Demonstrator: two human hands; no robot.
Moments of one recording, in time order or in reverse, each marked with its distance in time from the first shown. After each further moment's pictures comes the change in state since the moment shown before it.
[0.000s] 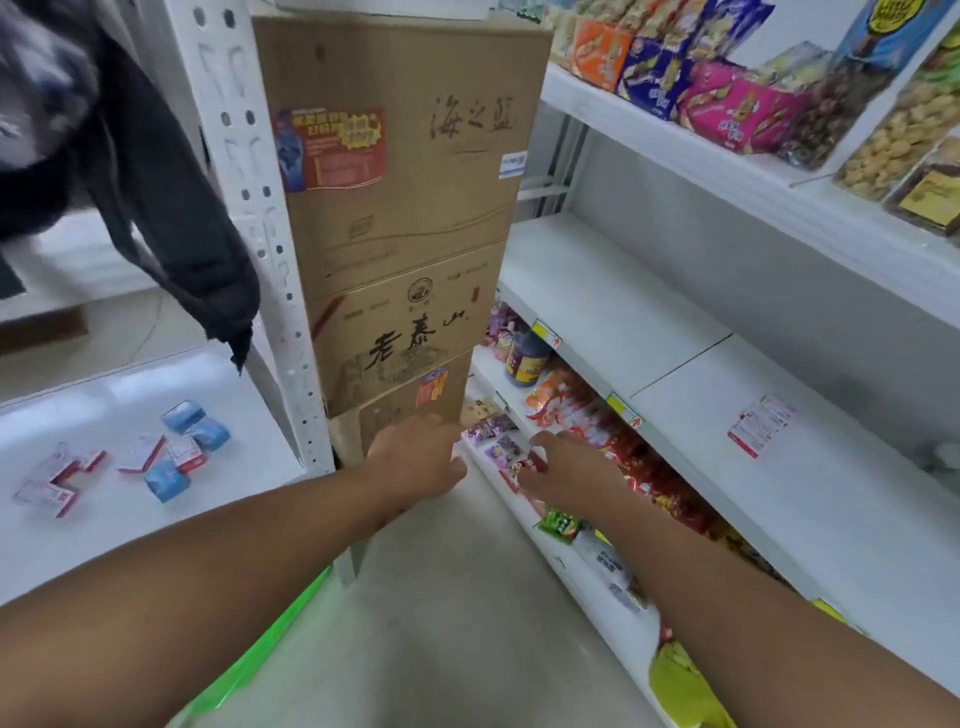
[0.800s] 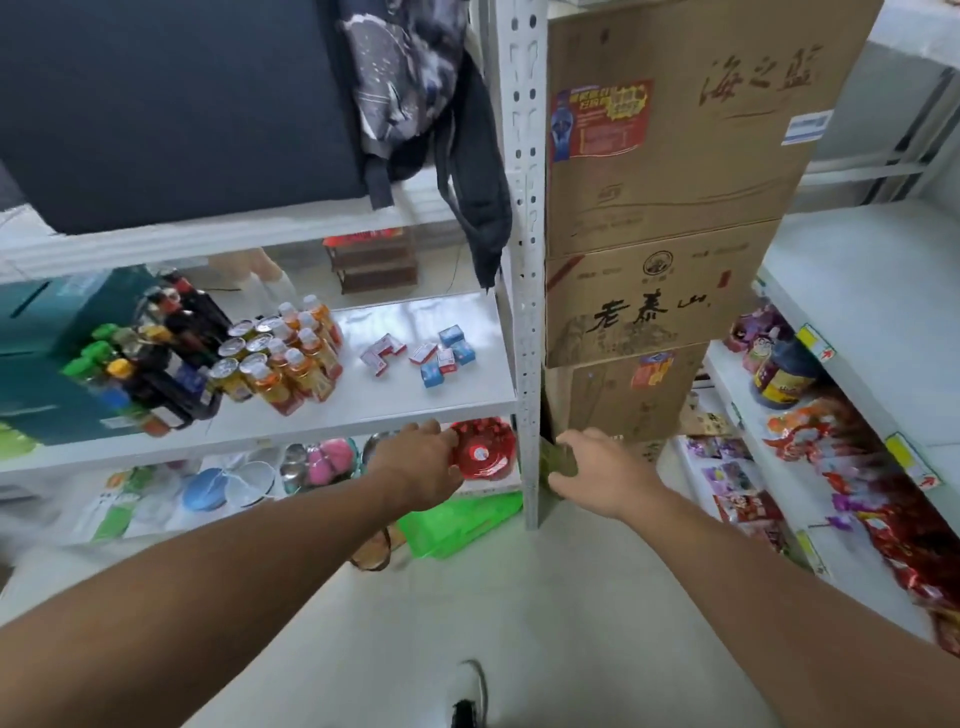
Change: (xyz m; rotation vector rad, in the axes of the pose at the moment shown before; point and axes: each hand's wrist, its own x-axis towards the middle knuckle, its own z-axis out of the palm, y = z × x) left_hand -0.234 -0.048 0.036 0.057 -0.029 -0.649; right_hand -0.051 -0.101 0.064 -0.046 -0.210 -0.631
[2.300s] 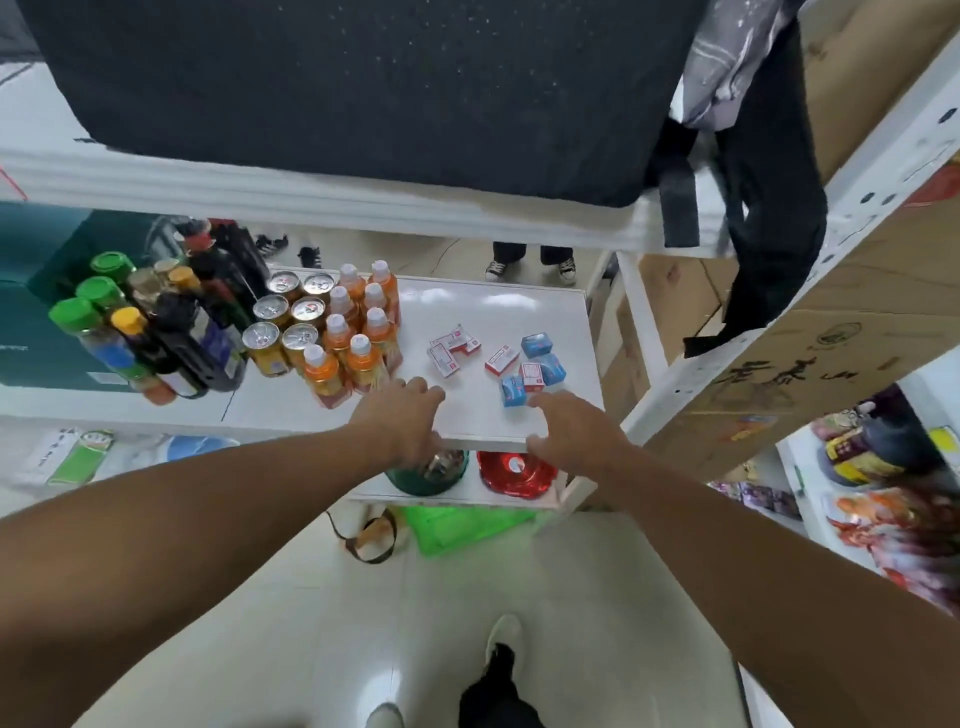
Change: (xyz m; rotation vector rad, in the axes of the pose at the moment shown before) left_hand 0.109 -0.255 0.009 -0.014 0.049 -0.029; right_hand 0.225 -0.211 0.034 -0.238 -0.022 -0.130
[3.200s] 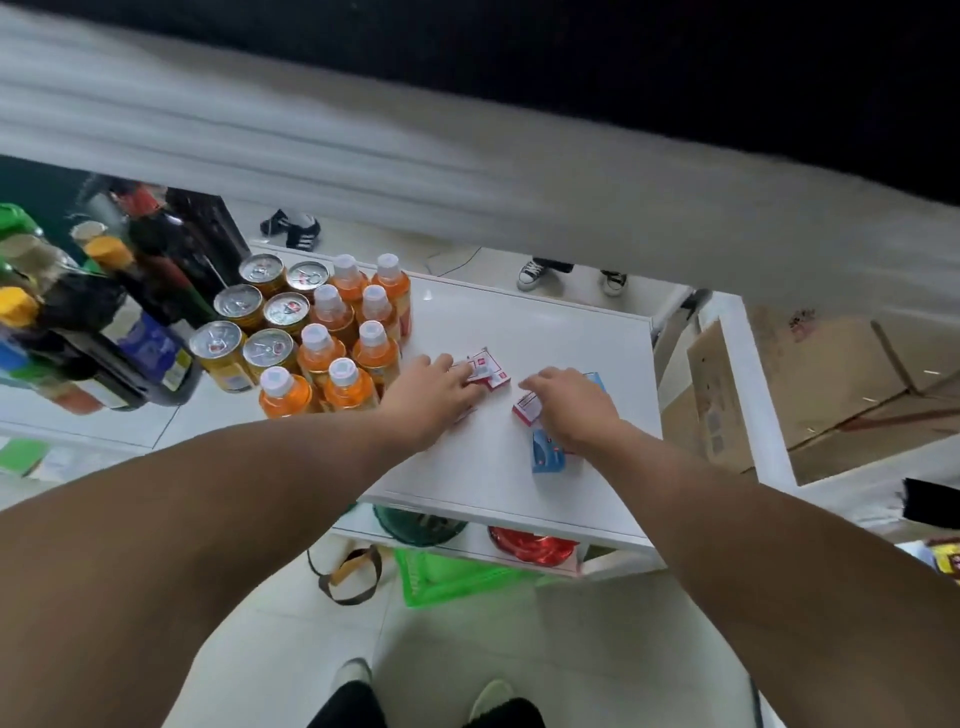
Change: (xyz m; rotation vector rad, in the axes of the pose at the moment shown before) left_hand 0.195 -0.043 0.077 0.252 0.203 0.206; right_hand 0.242 0.030 0.050 -0.219 -0.032 -0.165
